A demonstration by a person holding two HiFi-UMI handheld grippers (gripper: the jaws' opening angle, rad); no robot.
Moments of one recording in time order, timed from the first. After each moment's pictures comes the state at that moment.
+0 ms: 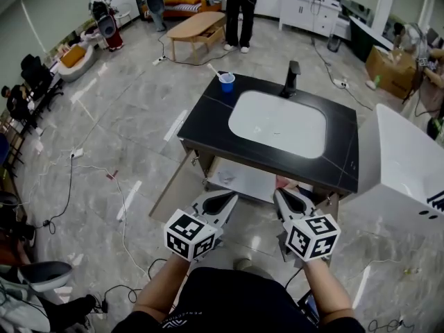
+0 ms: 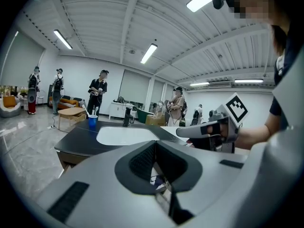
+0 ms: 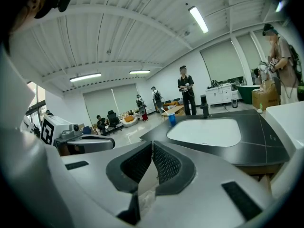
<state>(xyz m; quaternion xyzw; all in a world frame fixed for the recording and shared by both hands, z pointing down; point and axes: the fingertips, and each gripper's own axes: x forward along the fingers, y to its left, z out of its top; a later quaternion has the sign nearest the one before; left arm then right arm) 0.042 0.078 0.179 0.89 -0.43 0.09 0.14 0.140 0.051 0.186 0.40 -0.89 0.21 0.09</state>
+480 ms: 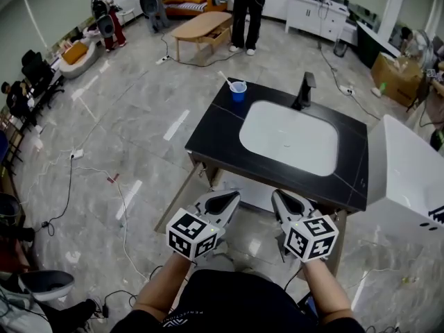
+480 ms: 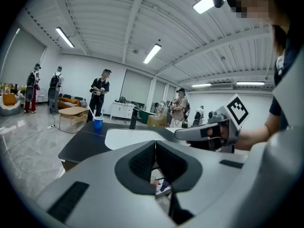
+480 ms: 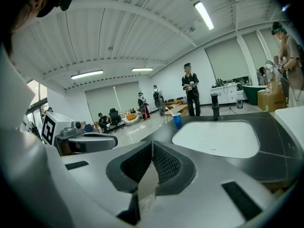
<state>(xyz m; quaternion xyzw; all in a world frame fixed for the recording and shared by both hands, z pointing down) -0.006 0.021 0.179 0.89 -0.43 0.08 0.15 0.082 -0.004 0.188 0.38 -0.90 0.20 0.10</state>
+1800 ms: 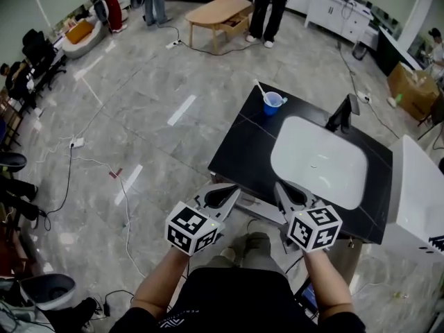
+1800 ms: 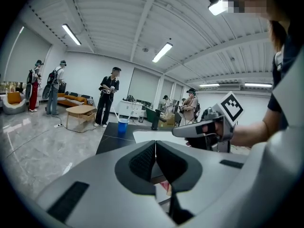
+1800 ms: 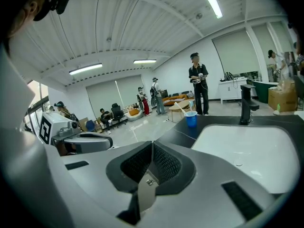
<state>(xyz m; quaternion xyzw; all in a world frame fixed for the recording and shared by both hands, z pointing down) -0.144 -0.100 0.195 0.87 -0.45 0.09 0.16 -0.054 -0.141 0.205 0.35 -0.90 0.22 0.13</state>
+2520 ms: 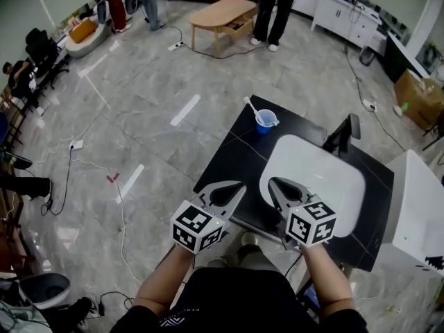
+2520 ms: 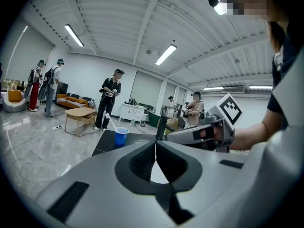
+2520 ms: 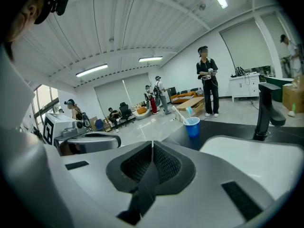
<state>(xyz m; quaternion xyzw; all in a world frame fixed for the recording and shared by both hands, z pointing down) -0.109 -0.204 0.186 0.87 -0.46 0.06 0.16 -0.051 -0.240 0.202 0.29 -0.92 0.22 0.14</state>
